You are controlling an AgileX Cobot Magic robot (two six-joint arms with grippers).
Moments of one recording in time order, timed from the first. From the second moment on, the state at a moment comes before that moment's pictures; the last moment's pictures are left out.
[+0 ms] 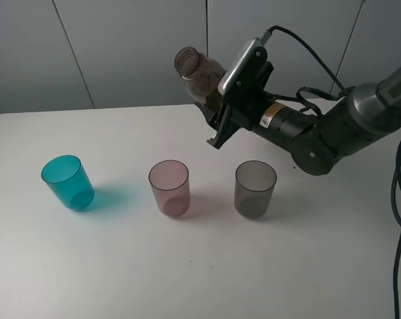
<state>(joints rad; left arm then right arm) -0.02 0.00 -0.51 0.07 1.08 -0.02 0.50 2.03 -0.80 -0.20 -1.05 -0.64</state>
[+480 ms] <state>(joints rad) -0.02 0.00 -0.51 0.07 1.08 -0.02 0.50 2.03 -0.80 -0.20 -1.05 -1.04</state>
